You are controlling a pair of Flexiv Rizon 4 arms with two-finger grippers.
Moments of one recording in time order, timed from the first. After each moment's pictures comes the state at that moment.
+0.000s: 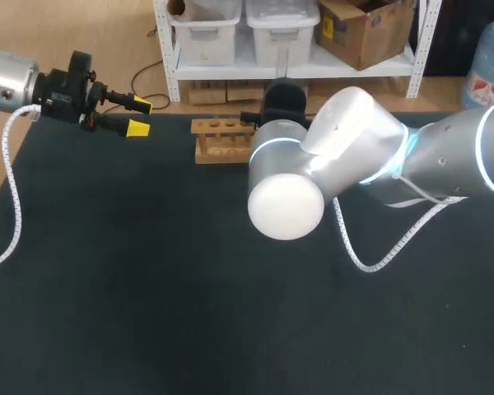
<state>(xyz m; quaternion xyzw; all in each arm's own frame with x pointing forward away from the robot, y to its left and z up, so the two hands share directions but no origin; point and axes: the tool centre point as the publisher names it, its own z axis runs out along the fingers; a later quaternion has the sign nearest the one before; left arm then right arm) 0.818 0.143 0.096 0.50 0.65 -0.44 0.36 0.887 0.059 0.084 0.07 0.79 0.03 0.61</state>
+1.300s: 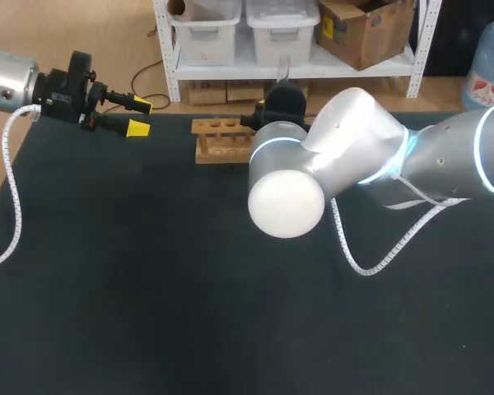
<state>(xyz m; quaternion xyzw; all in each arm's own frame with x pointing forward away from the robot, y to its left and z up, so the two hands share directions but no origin) 0.818 0.143 0.096 0.50 0.65 -0.44 0.36 0.884 0.060 0.074 0.07 0.80 0.04 0.59</state>
